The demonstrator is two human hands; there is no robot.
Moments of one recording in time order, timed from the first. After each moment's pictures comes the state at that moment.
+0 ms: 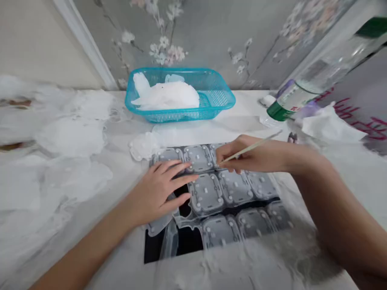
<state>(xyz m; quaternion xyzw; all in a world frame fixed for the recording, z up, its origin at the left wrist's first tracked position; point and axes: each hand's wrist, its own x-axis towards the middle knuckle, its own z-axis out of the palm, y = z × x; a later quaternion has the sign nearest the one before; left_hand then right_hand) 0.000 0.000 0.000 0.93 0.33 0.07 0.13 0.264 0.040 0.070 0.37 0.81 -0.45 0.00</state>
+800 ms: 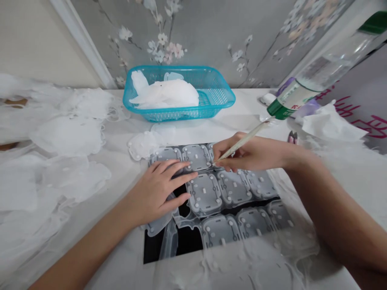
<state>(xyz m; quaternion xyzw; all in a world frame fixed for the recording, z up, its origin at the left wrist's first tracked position) 0.002 0.001 0.001 0.94 0.32 0.07 0.13 0.263 0.040 0.062 0.36 0.80 -0.48 -0.06</state>
